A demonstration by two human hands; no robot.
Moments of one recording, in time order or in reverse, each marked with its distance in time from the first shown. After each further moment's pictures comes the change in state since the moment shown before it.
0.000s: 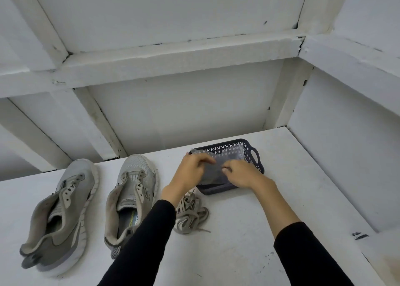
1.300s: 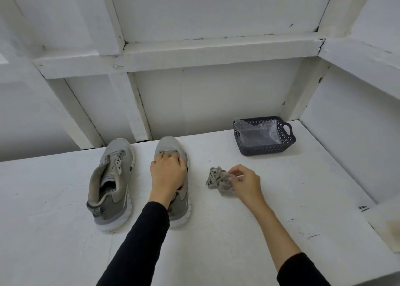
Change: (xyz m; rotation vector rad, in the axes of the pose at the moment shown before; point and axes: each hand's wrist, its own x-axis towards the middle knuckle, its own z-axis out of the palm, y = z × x) left_hand -0.109 -0.069 -0.081 0.609 0.272 -0.322; right_hand -0.076 -0.083 0.094 0.638 0.465 0.134
